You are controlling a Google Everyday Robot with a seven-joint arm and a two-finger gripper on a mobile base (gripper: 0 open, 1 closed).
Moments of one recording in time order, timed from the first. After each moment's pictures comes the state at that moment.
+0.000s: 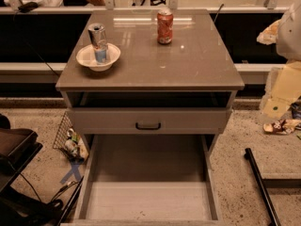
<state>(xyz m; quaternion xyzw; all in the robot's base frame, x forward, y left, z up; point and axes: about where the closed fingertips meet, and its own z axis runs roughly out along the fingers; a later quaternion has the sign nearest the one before) 0.438 -0.216 0.978 -0.60 0.78 -0.04 0.16</state>
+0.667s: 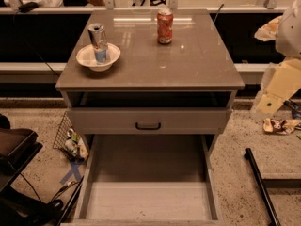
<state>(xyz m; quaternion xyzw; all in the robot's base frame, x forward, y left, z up) 0.445 -0.207 0.981 -0.60 0.78 -0.02 0.20</state>
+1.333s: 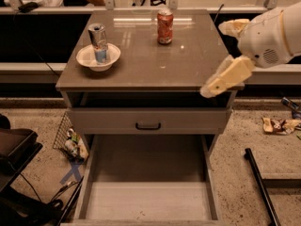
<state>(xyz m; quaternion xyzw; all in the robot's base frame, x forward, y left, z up) 0.520 -0.141 0.966 -0.56 0.71 0.12 0.41</state>
